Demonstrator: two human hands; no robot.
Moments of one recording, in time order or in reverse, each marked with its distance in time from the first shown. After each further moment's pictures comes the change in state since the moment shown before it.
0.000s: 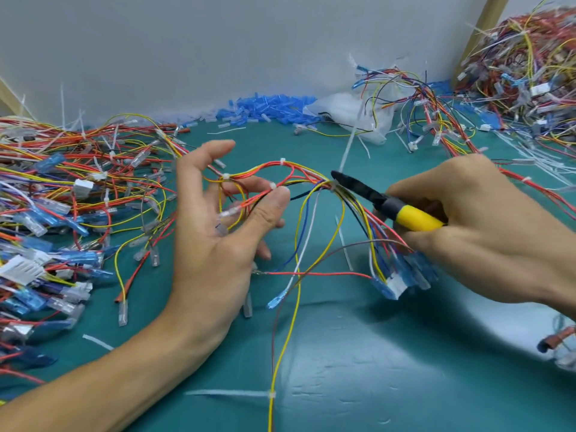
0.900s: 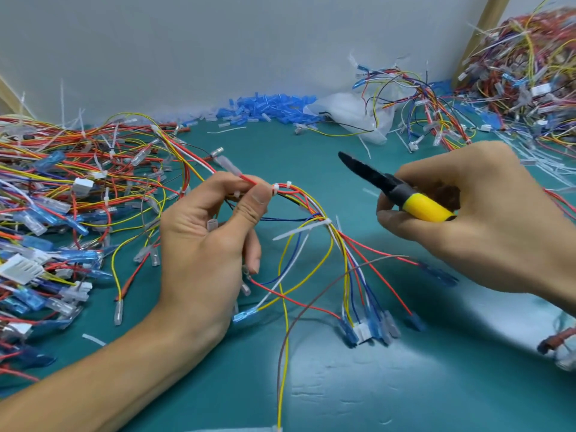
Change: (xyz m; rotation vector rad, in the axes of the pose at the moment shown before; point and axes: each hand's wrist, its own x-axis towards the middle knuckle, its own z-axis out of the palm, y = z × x) left_hand 0.006 -0.001 -0.002 0.079 0.079 -0.002; right_hand 0.003 0.020 0.004 -0.030 0.201 -0.085
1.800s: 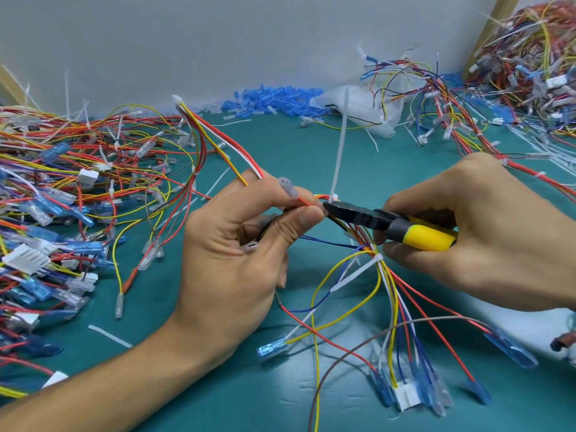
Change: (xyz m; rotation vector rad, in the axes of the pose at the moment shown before) left_hand -0.016 0.010 0.006 0.141 -0.174 0.223; right_hand -0.005 -0.008 0.001 -0.014 -0.234 -0.103
